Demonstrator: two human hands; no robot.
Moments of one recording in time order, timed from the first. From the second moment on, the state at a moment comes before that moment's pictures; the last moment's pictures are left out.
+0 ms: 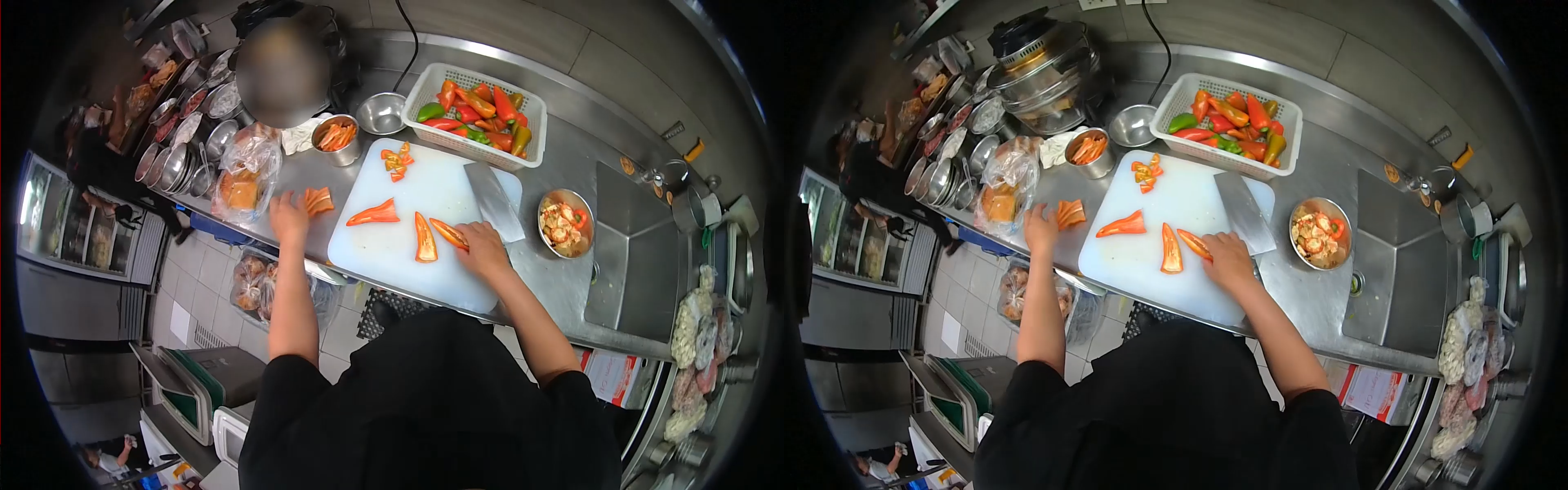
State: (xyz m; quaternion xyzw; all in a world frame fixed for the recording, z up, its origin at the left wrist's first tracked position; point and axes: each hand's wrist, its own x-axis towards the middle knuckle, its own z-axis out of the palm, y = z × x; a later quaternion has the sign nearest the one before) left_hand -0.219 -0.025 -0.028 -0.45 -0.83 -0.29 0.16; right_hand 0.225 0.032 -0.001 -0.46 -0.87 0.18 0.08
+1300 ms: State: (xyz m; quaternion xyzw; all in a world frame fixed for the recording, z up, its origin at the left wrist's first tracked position) left_hand 0.243 0.087 0.060 -0.58 -0.50 -0.34 -0.54; right_hand 0.452 0.087 0.009 -0.61 -0.65 0.16 0.43
